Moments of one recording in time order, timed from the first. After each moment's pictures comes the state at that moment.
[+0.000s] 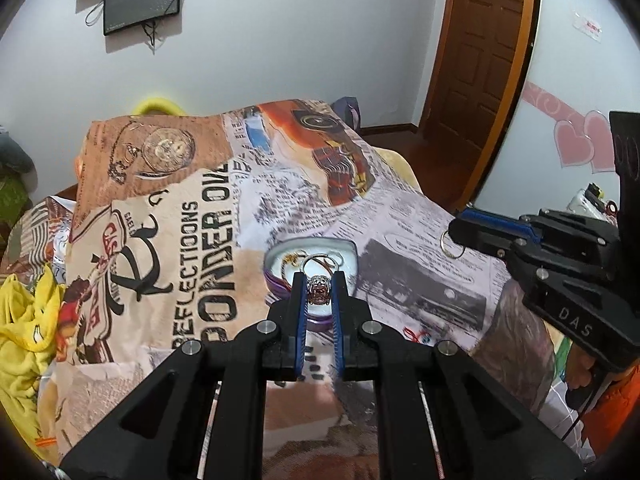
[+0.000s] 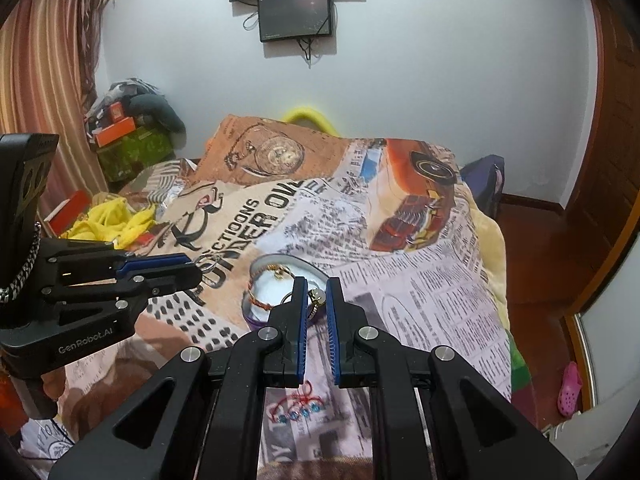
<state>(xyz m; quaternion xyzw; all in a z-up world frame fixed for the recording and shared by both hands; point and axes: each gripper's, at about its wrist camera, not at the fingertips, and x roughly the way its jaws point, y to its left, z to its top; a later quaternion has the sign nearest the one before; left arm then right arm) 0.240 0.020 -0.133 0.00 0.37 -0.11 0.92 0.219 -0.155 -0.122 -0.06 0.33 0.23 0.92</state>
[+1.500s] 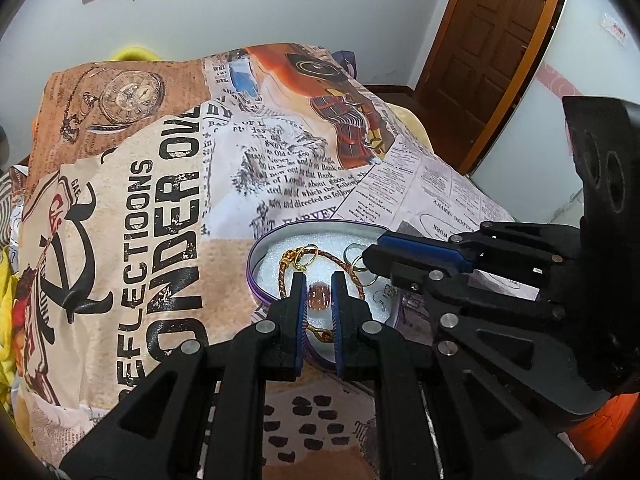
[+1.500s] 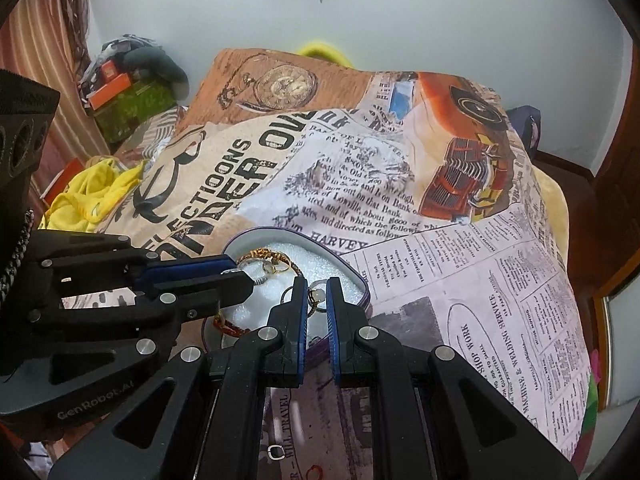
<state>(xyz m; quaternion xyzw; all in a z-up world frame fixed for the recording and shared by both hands) 0.324 0.025 -0.201 -0.03 0.45 -0.14 0.88 0.298 -0.113 -0.193 -0.06 0.43 0.25 0.86</state>
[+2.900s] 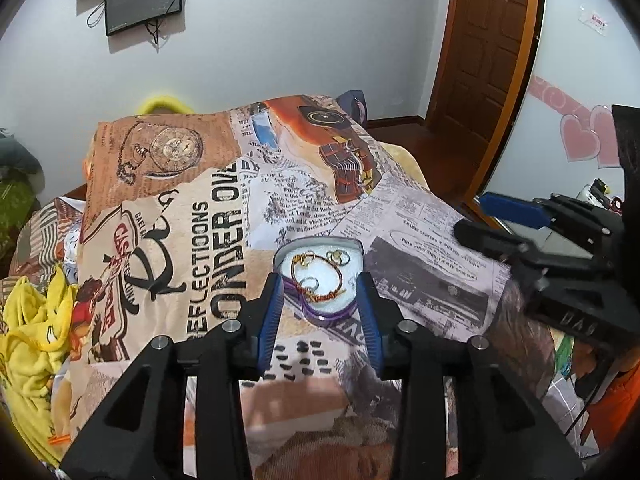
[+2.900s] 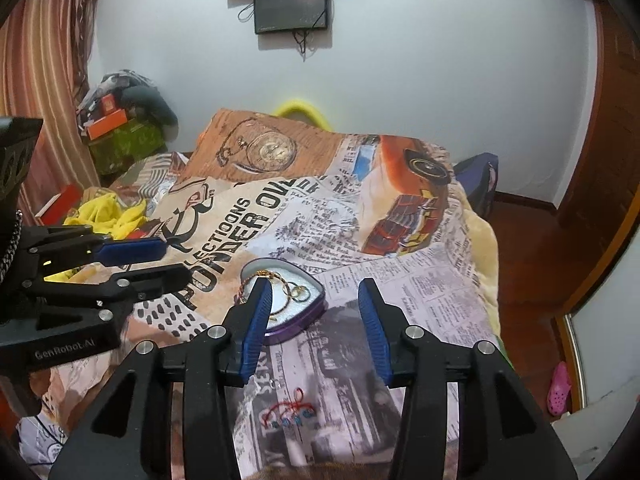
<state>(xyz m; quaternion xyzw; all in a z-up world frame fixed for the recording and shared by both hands) 0.236 0.020 -0.121 0.01 0.39 -0.09 0.92 0.223 -0.157 -0.109 -0.07 0.34 0.21 0.91</state>
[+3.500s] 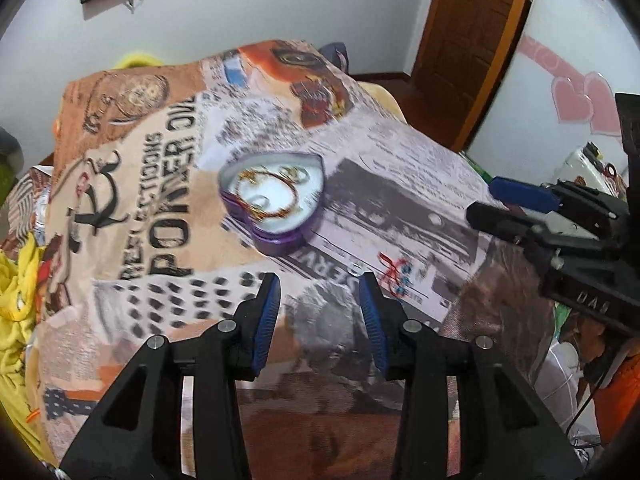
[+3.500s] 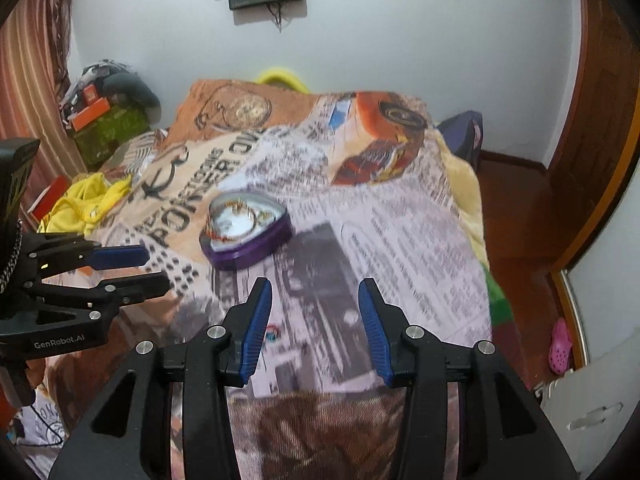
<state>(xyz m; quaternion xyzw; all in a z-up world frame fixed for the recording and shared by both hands) 0.225 -0.015 -0.182 0.01 0.46 -0.13 0.88 0.202 -0.196 -0.150 -0.05 0.40 0.18 0.90</state>
